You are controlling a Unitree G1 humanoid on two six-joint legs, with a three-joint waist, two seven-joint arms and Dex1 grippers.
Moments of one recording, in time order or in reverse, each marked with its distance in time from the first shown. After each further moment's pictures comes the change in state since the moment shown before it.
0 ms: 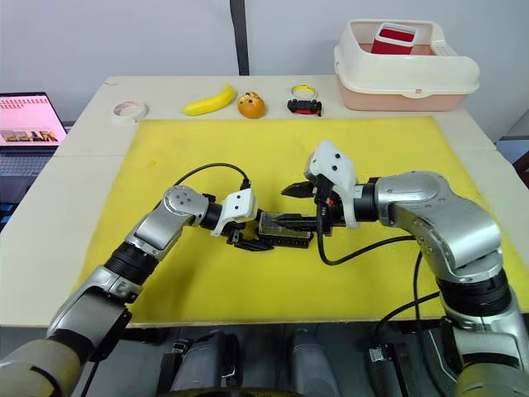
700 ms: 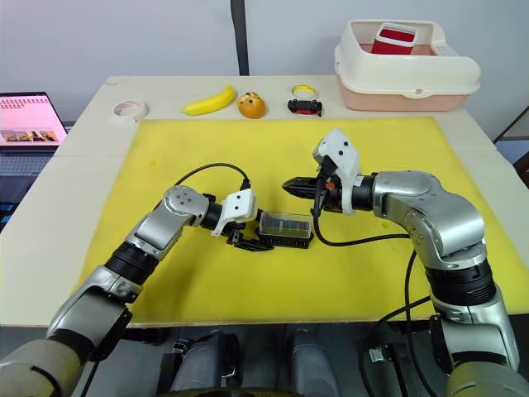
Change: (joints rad) left arm -0.001 -0.001 -0.001 0.004 0.001 -0.011 -0.002; right arm 0.051 0.029 0.007 0.142 0.001 -0.059 -0.104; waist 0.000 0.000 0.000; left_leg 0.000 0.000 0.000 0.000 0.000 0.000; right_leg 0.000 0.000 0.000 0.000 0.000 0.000
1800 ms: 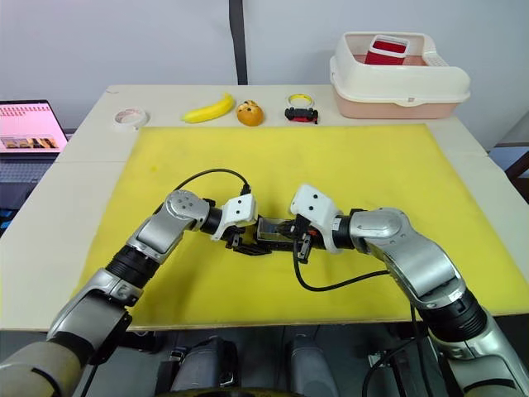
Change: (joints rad) left arm 0.023 -0.003 -0.008 0.001 0.025 0.041 0.011; right arm 0.132 -0.040 0.224 -0.135 -0.204 -0.104 -0.007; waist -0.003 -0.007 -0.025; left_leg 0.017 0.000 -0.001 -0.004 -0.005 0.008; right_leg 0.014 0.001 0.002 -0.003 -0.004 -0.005
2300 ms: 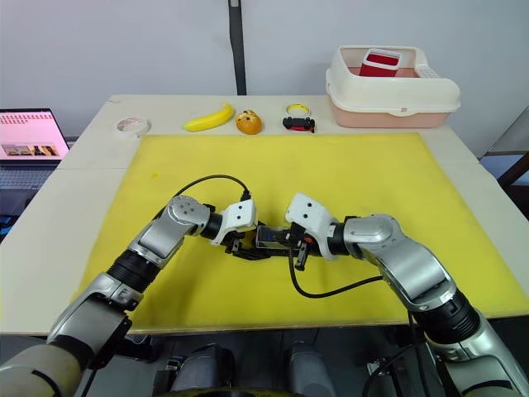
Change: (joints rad) left arm 0.020 -0.003 -0.011 0.008 0.021 0.006 0.014; right arm 0.015 0.011 0.048 0.027 -0.016 -0.006 -0.002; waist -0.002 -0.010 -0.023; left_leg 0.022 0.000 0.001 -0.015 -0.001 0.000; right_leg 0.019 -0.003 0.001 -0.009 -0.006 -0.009
